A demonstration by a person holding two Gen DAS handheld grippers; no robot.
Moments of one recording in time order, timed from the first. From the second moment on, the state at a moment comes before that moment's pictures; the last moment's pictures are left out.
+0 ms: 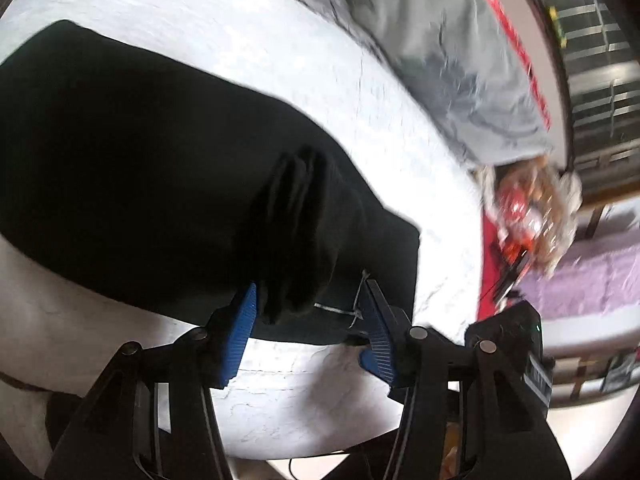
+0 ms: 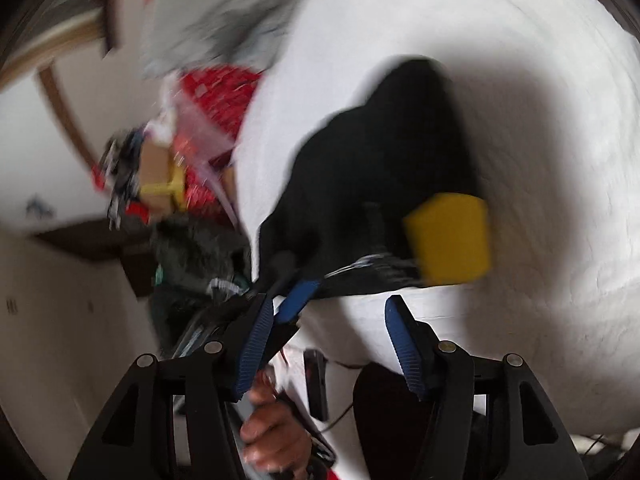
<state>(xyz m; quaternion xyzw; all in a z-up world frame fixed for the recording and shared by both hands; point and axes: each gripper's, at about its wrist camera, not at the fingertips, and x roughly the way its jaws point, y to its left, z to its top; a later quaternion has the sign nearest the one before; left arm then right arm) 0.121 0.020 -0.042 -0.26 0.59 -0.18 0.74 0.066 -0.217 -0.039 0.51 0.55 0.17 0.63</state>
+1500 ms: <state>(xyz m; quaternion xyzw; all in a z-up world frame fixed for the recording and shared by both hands) 0.162 0.060 -0.020 -0.08 0.57 -0.14 0.80 0.065 -0.220 0.006 0.26 0.49 0.08 0.83</state>
